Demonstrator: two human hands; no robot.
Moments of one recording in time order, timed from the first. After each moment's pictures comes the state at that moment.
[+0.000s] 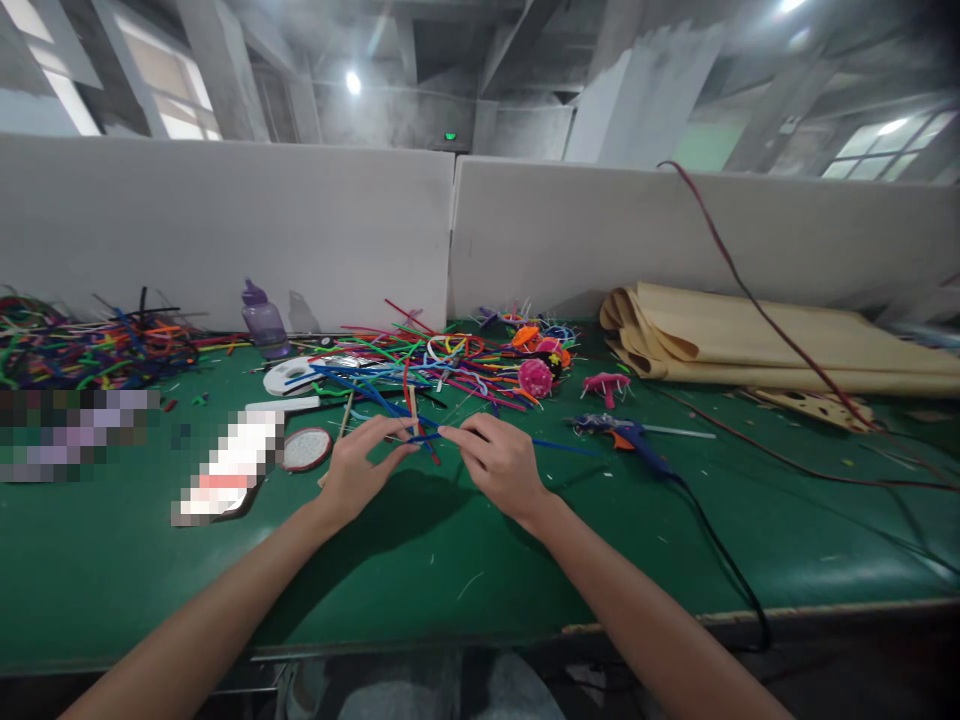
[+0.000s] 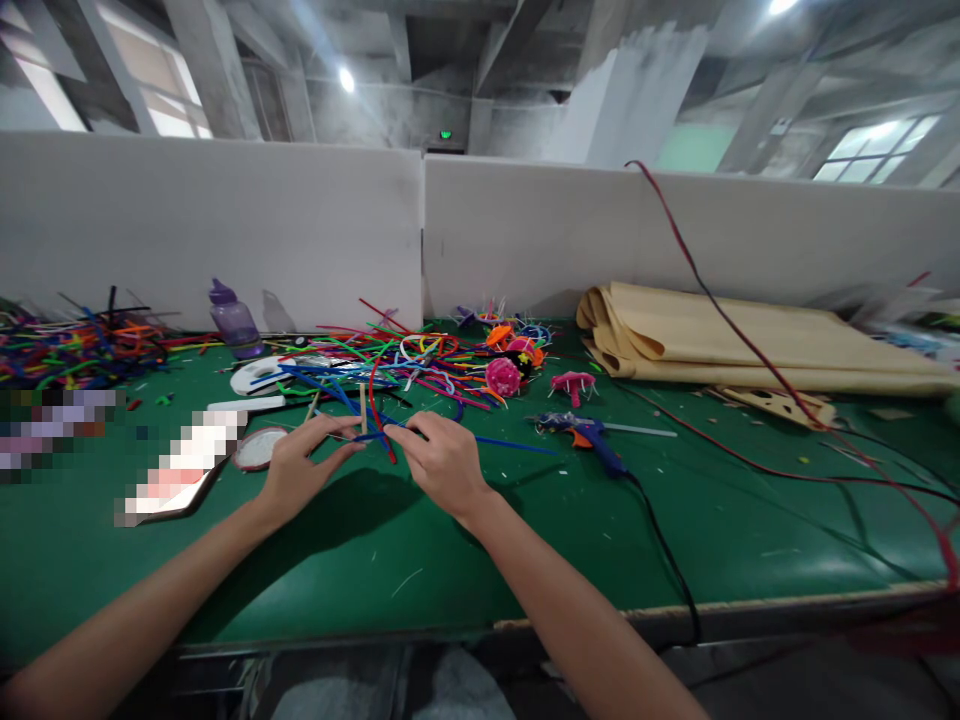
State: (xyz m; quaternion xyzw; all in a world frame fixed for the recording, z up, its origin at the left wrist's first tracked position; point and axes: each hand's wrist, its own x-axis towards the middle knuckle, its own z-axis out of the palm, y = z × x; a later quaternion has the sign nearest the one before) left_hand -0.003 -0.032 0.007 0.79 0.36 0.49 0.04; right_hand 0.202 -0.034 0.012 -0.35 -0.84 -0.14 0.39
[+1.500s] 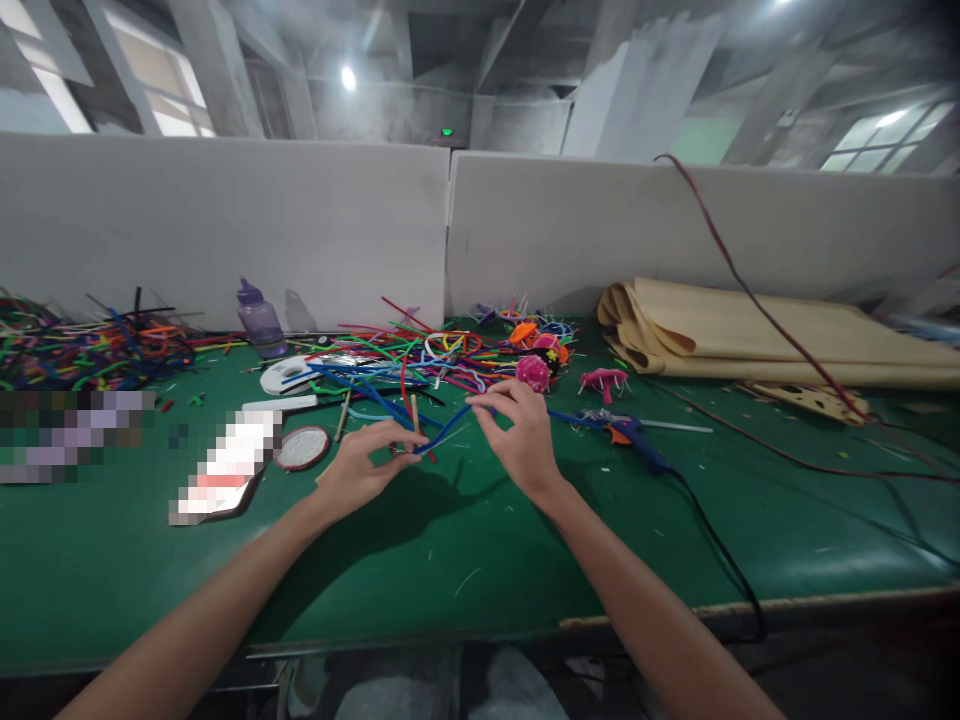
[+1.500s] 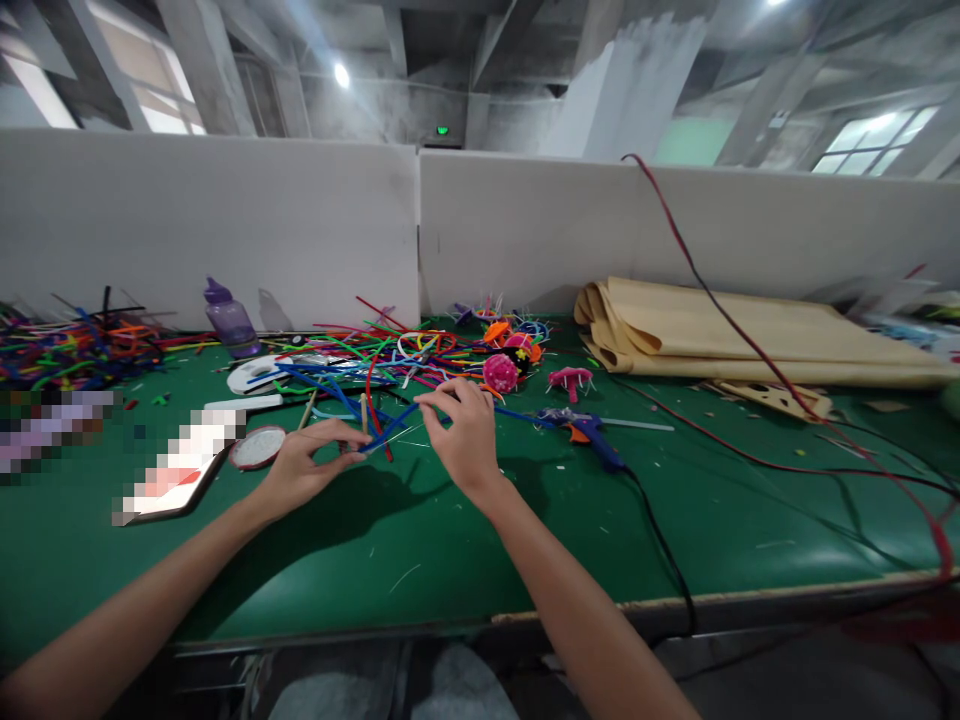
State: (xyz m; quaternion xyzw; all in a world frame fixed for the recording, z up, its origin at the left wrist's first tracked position) left_hand -0.005 -0.031 0.013 0.83 0.31 0.43 0.16; right_hand 0.216 -0.024 0.030 -0.47 -0.73 -0.01 0.50
